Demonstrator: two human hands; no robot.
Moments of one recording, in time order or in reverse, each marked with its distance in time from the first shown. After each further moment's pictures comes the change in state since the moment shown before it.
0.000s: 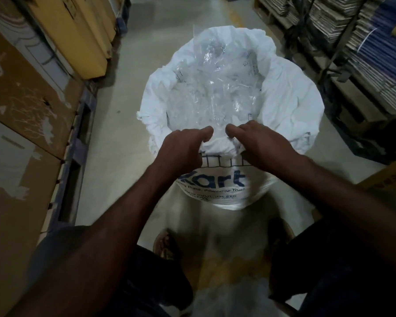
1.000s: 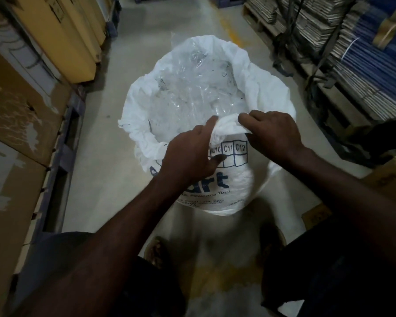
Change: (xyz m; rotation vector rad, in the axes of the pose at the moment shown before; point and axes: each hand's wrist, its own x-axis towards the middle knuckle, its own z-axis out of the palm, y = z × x) left_hand 0.015 0.039 0.005 -0.071 0.126 -0.013; right_hand 0.003 0.035 -0.035 -0.219 0.218 0.055
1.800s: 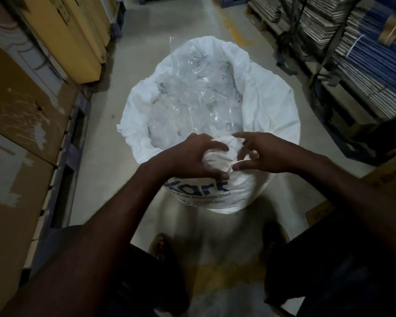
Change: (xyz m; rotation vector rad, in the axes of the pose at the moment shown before) left_hand 0.008 -0.020 -0.022 -0.307 -0.527 0.051; right_hand -0.020 -0.001 0.016 0.539 -0.561 0.065
